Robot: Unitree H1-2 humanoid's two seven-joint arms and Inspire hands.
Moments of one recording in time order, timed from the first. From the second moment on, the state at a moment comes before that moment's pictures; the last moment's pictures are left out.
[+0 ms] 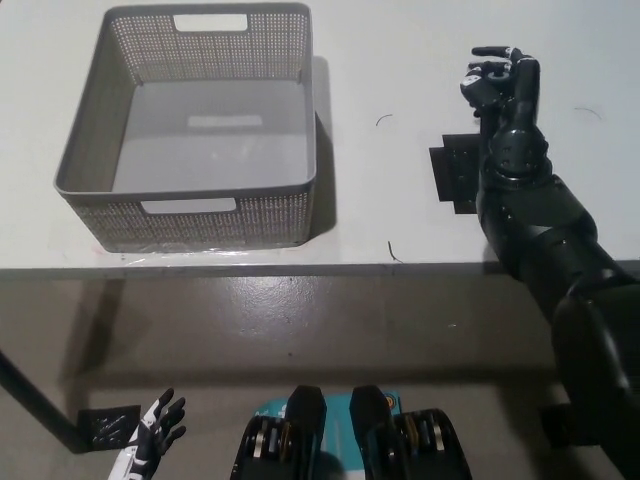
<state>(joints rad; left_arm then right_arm) 0.20 0.13 0.02 0.13 -0.06 -0.36 -0.11 -1.22 -0.07 -0.13 1.43 -0.03 -0.21 -0.45</state>
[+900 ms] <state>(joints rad) 0.26 0.13 0.01 0.14 -0.05 -0.39 -0.11 -1.35 0.06 -0.09 1.28 -0.02 -0.27 -0.48</state>
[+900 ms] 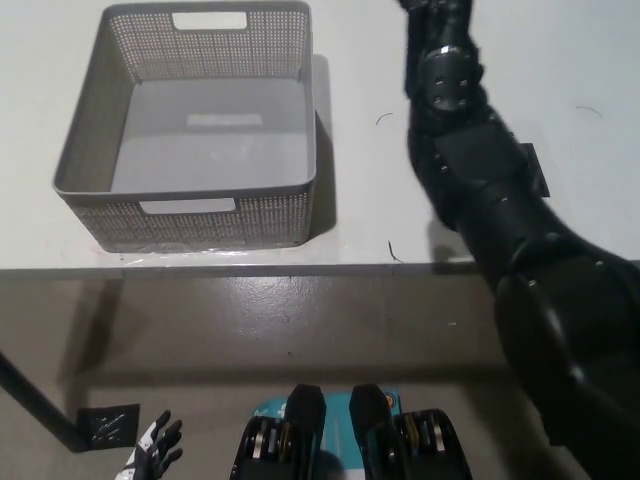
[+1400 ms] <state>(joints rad) 0.33 0.14 -0.02 0.13 -0.02 -0.40 -0.12 -1.42 0.26 -0.07 1.24 -0.02 -0.26 -0.50</state>
